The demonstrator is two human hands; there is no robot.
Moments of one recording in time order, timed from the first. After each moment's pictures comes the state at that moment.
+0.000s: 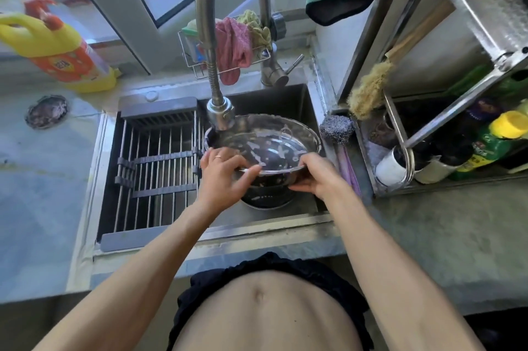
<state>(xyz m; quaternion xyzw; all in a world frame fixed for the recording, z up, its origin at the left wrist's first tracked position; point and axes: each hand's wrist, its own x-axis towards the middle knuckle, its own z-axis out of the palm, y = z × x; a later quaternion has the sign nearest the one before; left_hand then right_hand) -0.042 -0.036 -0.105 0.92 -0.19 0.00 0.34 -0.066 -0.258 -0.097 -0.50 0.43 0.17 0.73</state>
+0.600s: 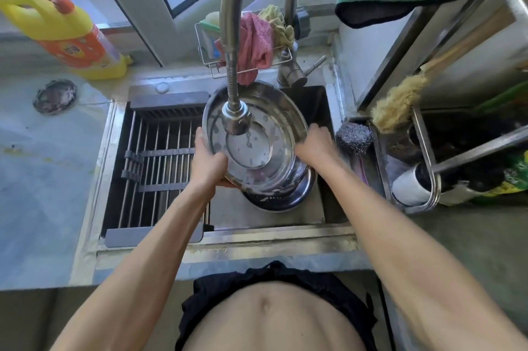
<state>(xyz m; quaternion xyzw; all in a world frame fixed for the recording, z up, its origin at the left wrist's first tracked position) -0.007 -0.026 -0.063 0.77 0.19 -0.15 0.59 0.002 -0.249 -0.087 -0.91 0.21 0.16 0.31</state>
